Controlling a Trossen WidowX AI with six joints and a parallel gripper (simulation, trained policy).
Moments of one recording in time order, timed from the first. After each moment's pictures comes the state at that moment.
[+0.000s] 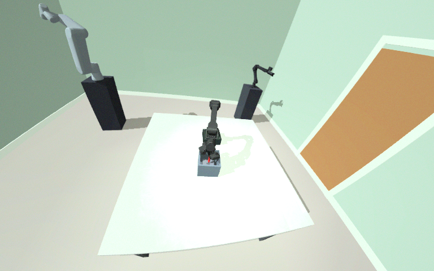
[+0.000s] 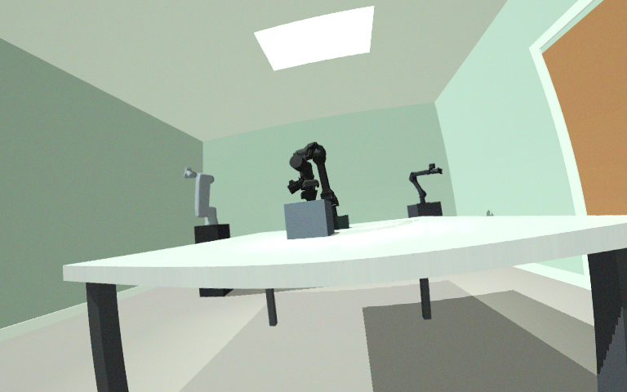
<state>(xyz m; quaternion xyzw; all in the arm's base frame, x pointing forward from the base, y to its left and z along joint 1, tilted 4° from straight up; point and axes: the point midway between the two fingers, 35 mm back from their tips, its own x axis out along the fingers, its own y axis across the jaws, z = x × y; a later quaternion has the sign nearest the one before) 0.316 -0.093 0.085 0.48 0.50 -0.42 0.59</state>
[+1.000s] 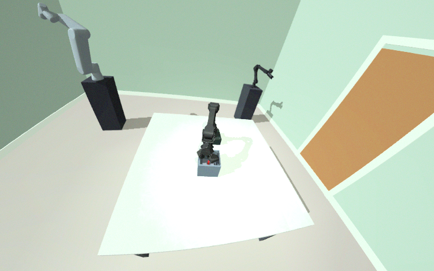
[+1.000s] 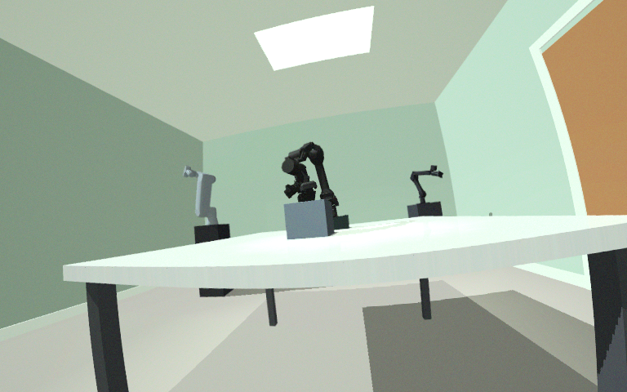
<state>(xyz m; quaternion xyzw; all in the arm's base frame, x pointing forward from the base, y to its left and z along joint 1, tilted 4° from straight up) 0.328 -0.099 0.077 0.49 0.55 -0.38 0.56</state>
